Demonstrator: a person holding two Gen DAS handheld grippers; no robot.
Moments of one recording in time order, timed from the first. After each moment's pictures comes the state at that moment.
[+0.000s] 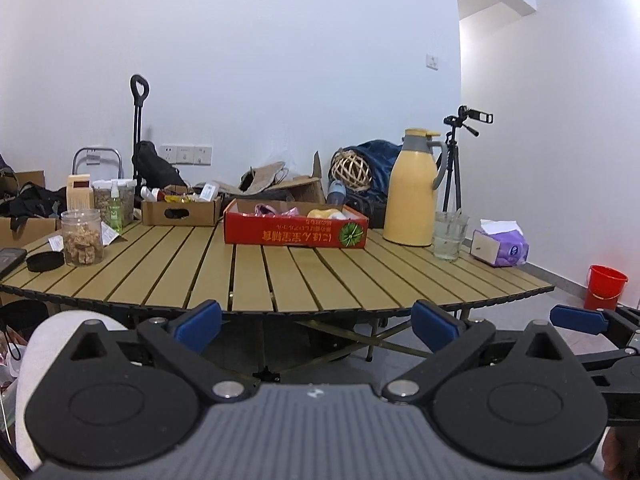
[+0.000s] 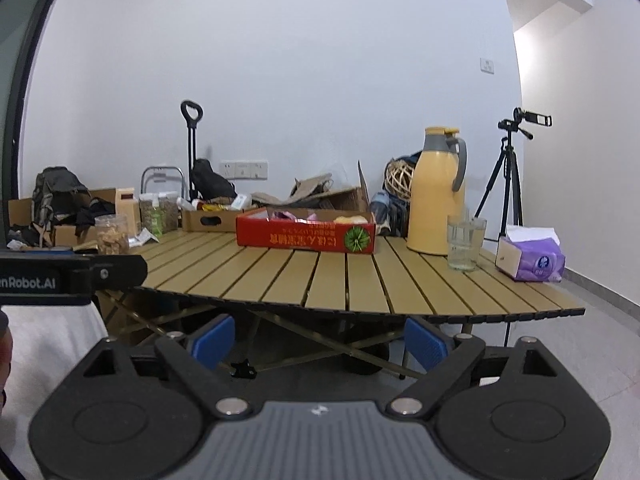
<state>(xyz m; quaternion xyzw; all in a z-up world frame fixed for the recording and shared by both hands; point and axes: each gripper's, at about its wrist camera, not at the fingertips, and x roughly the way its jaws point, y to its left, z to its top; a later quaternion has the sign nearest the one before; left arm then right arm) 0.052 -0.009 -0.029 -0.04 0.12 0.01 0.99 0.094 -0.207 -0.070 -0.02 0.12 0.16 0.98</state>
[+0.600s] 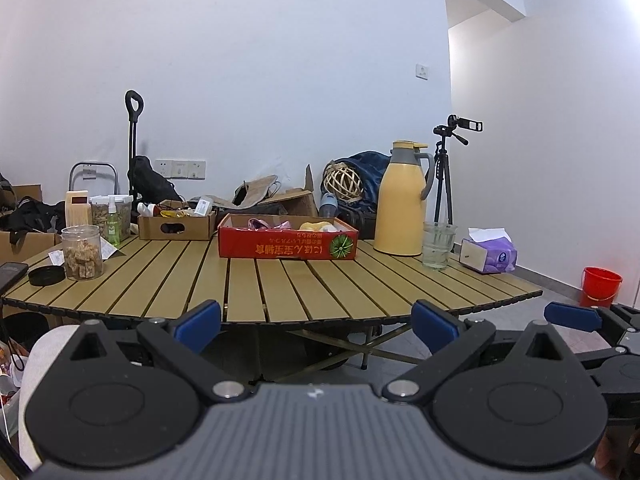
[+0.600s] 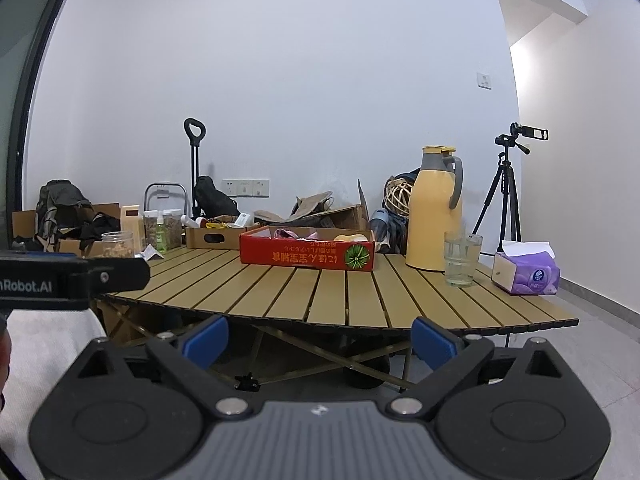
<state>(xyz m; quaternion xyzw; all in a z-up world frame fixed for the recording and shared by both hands) 0.033 -0.019 -0.020 -0.03 0.10 0.00 0.99 0.077 -0.211 -0.063 -0.02 0.10 0.16 0.98</state>
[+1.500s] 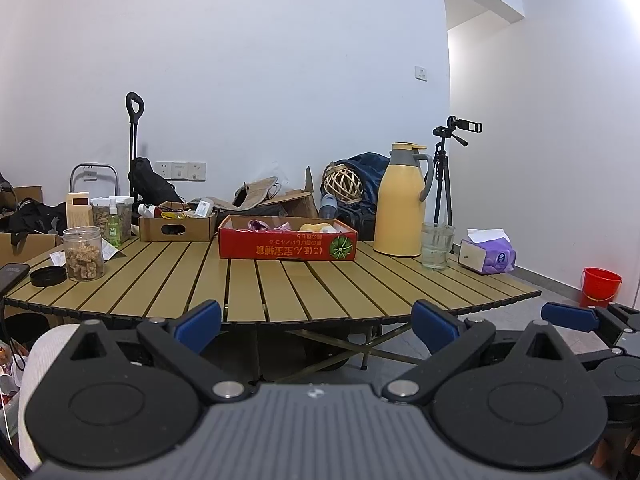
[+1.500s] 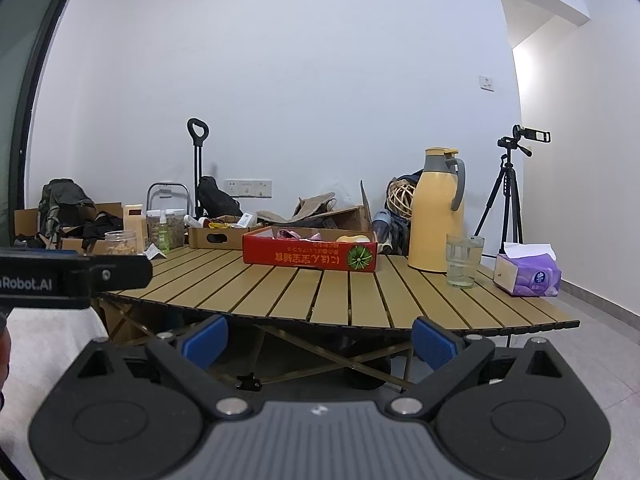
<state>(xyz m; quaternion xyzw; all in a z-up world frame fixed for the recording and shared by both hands) 0.029 -0.015 -0.019 -0.03 0.10 0.00 0.99 0.073 -0.210 -0.064 -0.02 0.09 0.17 0.98</state>
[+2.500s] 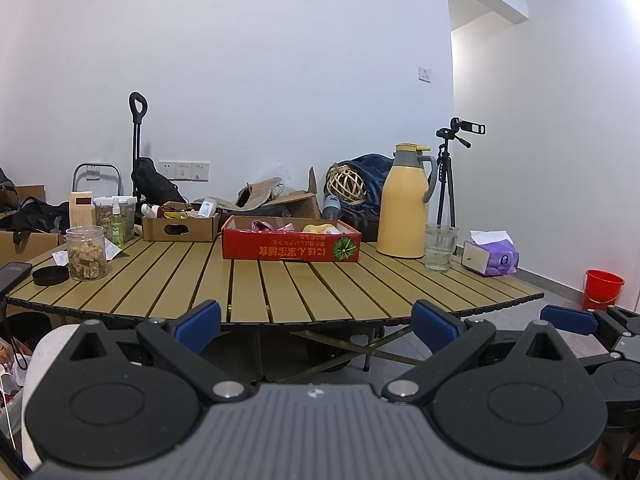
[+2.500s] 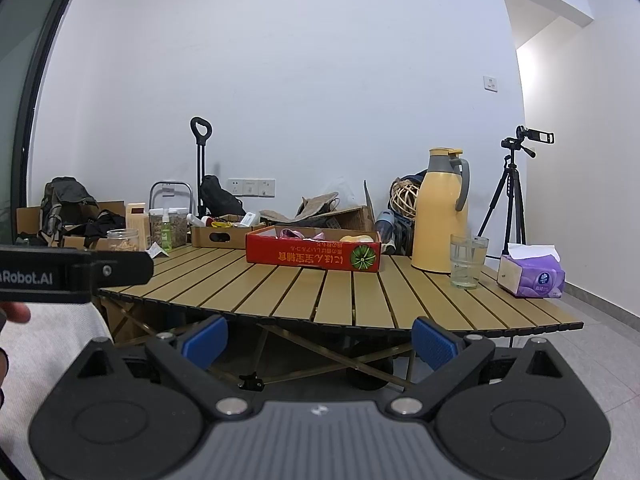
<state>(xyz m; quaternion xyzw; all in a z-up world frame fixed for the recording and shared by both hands) 0.030 -0.011 -0.019 -0.03 0.10 0.01 0.99 0.076 -0.207 -0.065 -0.02 0.09 0.17 0.98</state>
